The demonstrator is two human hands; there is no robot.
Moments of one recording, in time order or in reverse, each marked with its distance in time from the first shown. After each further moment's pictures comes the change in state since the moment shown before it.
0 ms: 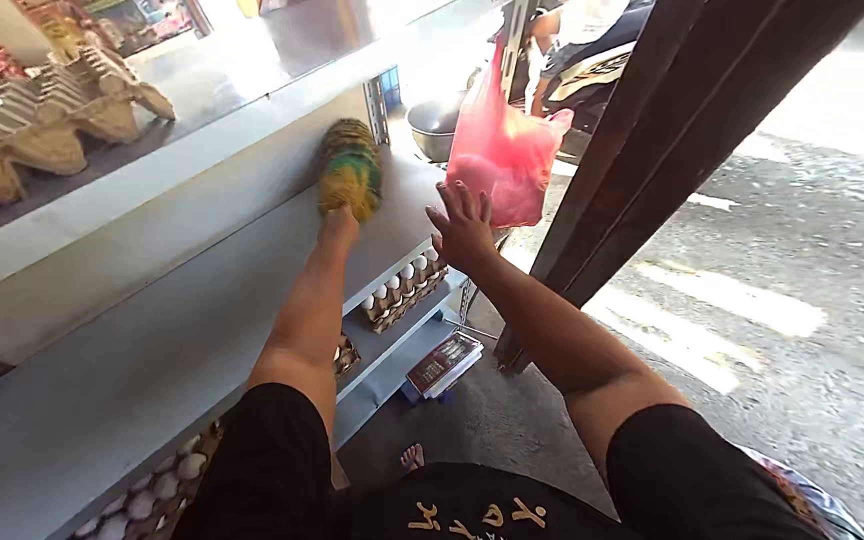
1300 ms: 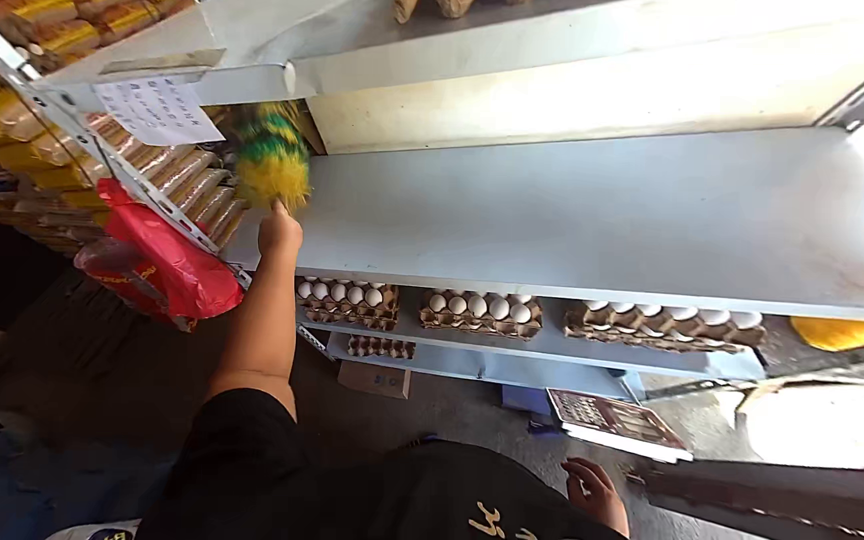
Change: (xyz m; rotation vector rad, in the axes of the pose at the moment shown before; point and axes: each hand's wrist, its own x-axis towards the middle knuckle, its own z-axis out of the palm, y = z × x) left_hand -0.376 -0.431 -0.092 0.024 0.443 -1.121; right_hand -0.342 -0.094 0.165 0.687 -0.492 0.058
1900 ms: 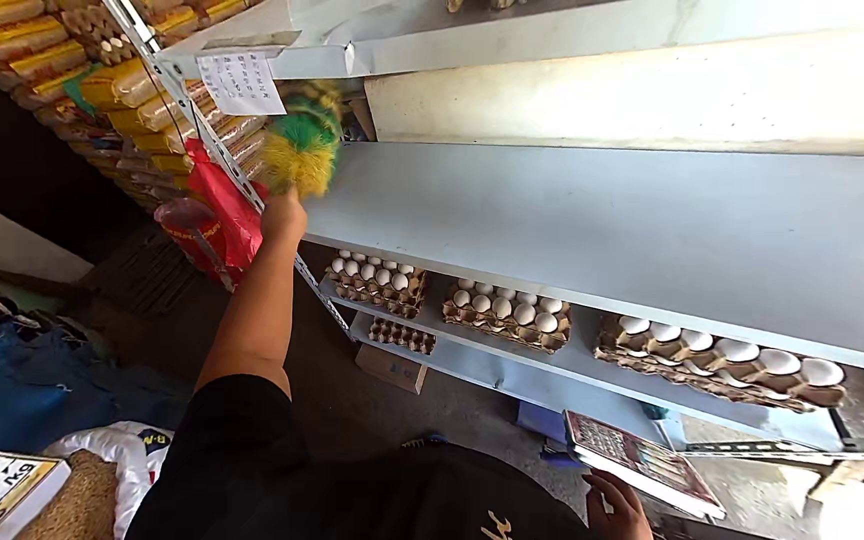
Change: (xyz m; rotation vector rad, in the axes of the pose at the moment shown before) left_hand -0.045 -0.057 -0.044 0.142 0.094 0.006; right_hand 0.026 0.018 -0.027 -0.019 0.019 -0.244
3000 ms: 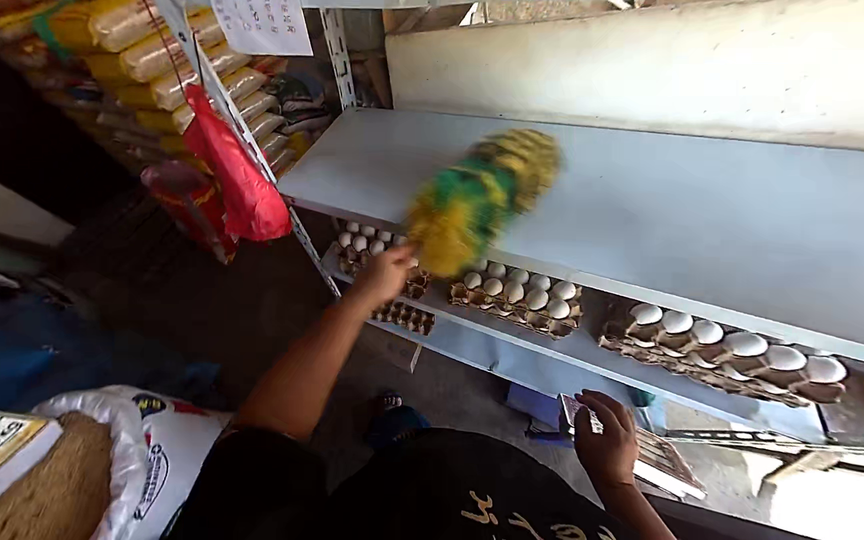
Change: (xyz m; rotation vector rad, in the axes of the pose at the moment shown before) left_hand -0.163 0.054 0.045 -0.834 -0.538 0.242; right_hand 0.084 -0.048 0.012 -0.039 0.190 -0.316
